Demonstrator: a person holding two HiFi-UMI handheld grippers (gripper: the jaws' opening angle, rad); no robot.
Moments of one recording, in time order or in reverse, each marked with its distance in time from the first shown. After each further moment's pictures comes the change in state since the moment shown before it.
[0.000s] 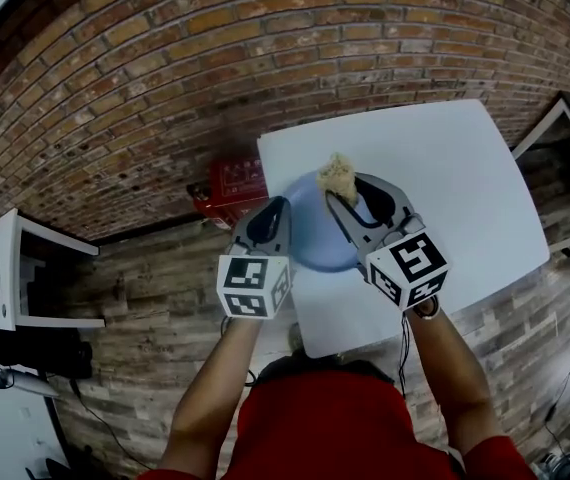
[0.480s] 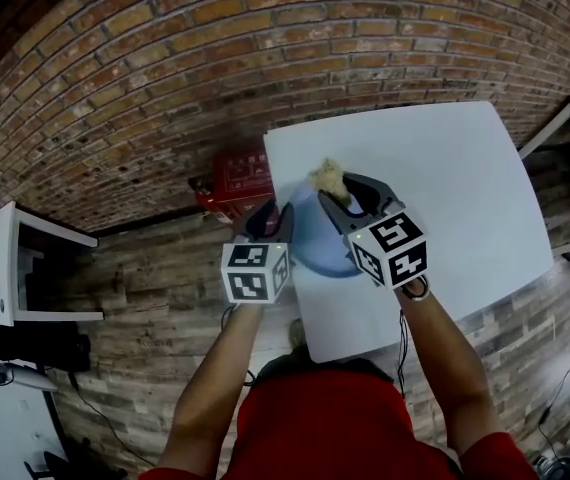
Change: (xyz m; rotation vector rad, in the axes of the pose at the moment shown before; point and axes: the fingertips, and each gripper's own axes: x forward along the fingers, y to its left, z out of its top) left arm 0.027 0.046 -0.058 -0.094 0.186 0.053; right arm 0.062 -0.003 -0.057 0.041 0.239 0.035
